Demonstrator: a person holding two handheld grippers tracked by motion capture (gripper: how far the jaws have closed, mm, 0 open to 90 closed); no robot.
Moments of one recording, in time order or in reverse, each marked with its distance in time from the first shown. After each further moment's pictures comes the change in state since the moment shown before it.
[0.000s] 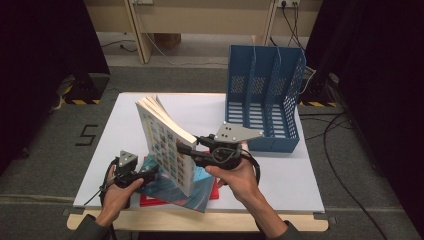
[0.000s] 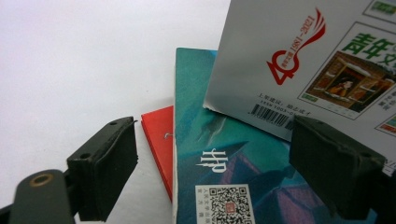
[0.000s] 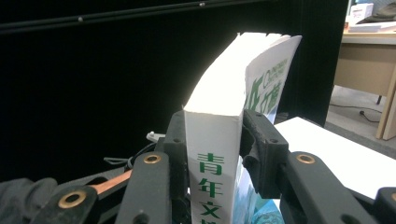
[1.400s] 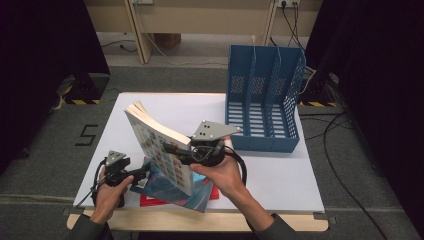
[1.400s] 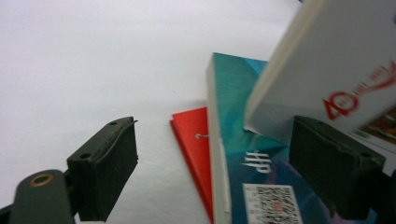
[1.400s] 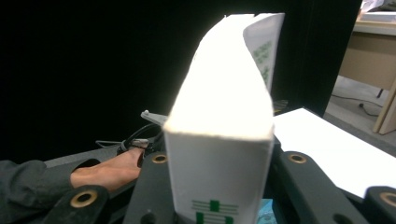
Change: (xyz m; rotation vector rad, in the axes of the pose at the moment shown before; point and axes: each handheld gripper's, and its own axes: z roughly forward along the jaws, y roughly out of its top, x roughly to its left) left arm 0.031 -0.005 -0.005 -0.048 -0.007 -0.100; right arm 0.005 0.004 0.035 0.095 0.005 -0.057
